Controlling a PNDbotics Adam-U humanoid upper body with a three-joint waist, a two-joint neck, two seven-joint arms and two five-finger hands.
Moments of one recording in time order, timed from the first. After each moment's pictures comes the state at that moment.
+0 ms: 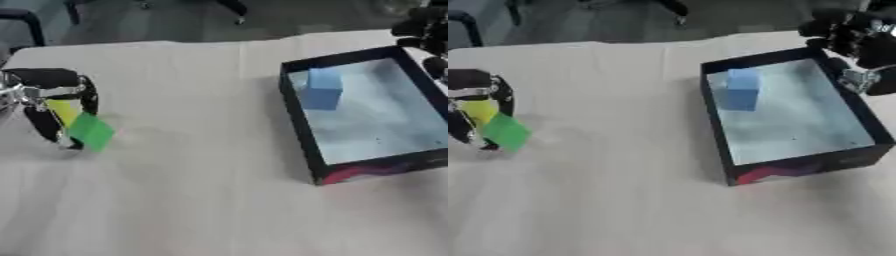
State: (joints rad) left arm -0.93 0.66 -0.25 -1.17 -0.71 -0.39 -0.69; right arm -0.72 -0.77 -0.03 -1.35 -0.44 -0.29 0.83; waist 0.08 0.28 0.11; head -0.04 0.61
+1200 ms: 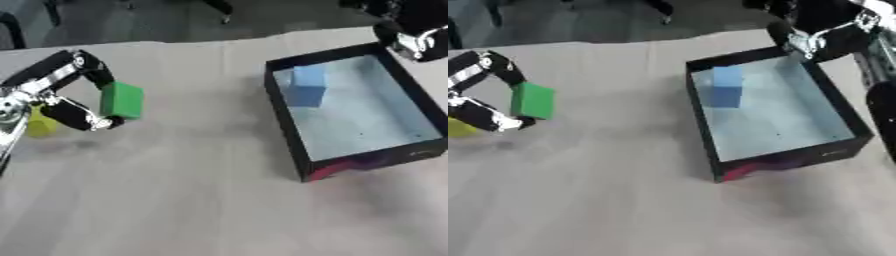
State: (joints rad) left arm -0.83 0.50 -0.22 -1.36 -0.45 -0.03 -0.38; right arm -0.87 -0.67 0.06 -1.43 -0.51 -0.31 0.86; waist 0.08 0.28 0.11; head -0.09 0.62
